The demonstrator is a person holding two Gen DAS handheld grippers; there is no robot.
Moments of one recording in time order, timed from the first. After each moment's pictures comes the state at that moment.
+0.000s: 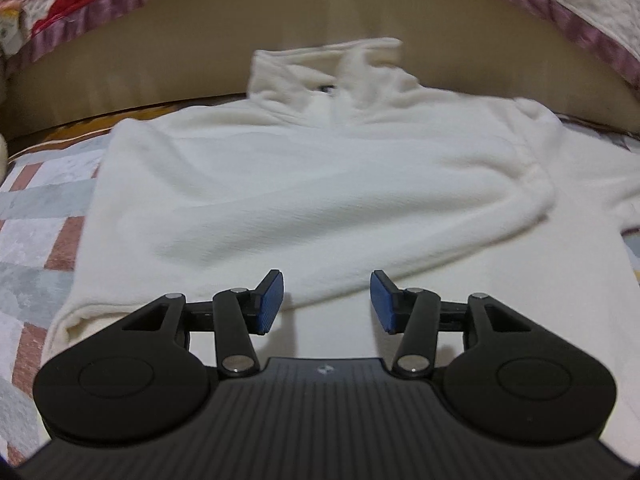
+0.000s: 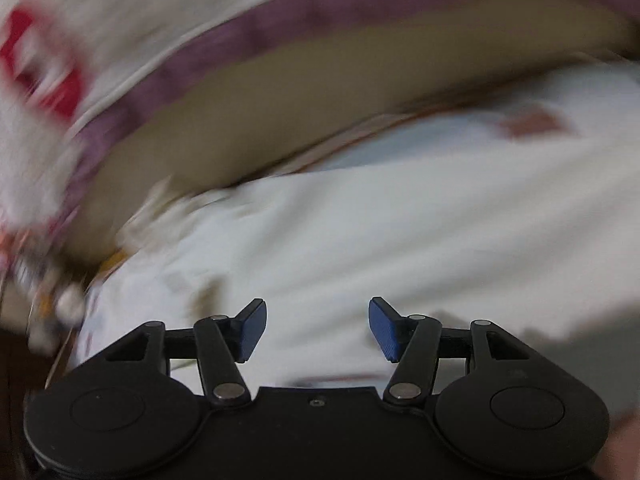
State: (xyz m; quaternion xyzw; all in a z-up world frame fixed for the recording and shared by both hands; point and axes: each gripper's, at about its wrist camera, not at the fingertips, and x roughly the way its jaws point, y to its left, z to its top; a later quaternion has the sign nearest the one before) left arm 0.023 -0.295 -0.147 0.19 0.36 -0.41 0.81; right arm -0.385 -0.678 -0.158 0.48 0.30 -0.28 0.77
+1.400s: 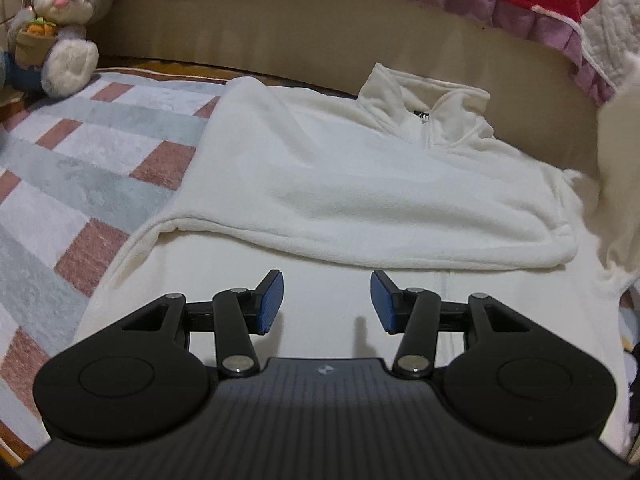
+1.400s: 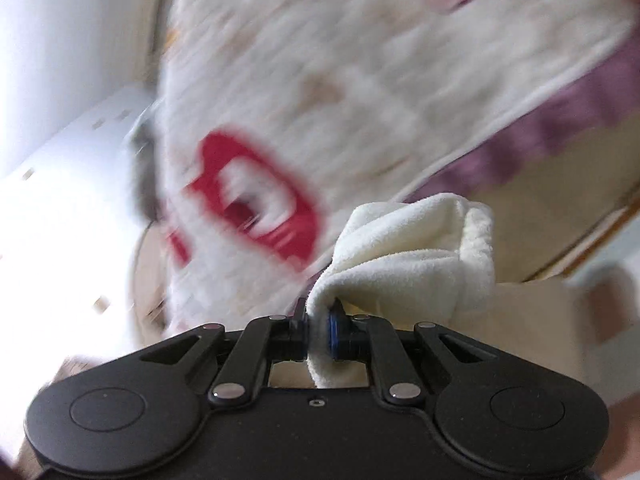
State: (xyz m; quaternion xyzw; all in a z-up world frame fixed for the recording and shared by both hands) left arm 0.033 -0.206 -0.141 0.07 0.39 -0.32 0.86; right arm -0.292 -0.604 -0.078 0.50 -0.01 -0.07 0.87
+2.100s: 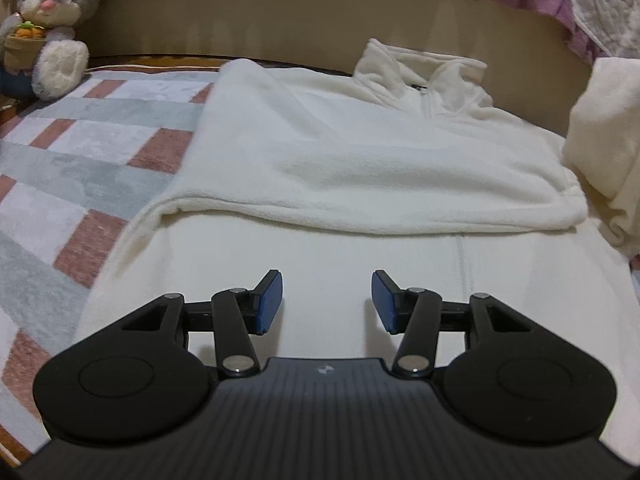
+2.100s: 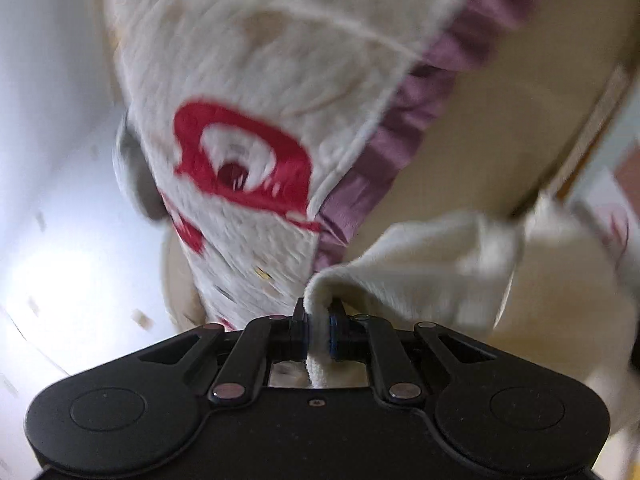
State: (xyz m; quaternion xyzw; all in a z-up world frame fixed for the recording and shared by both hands) left arm 0.030 -0.201 -0.160 0.10 0.39 -0.34 0.85; right arm -0.288 -0.609 -0.143 0.65 -0.04 -0.02 0.76
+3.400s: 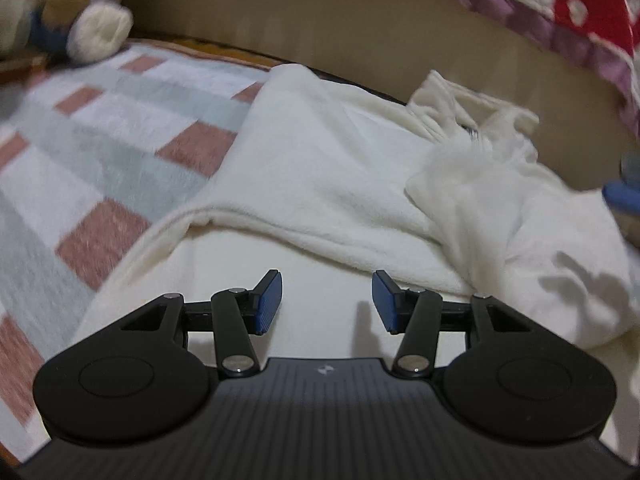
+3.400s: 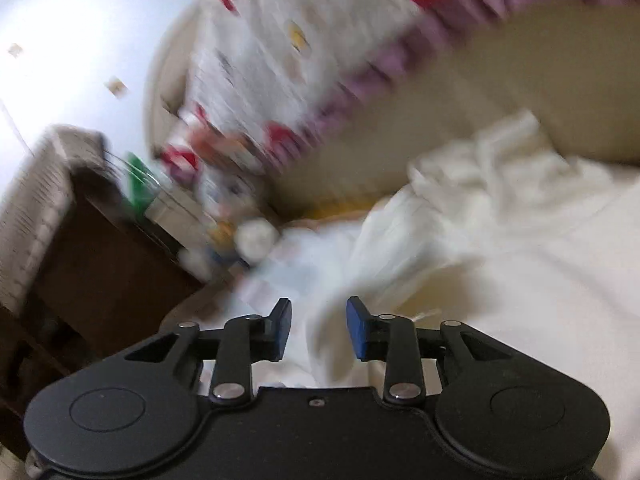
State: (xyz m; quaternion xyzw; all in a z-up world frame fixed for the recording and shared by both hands) left arm 0.071 -0.184 -0.170 0.00 0.40 -0.29 0.87; right arm -0.102 -0.479 -0.145 0.38 0.23 0.05 0.89
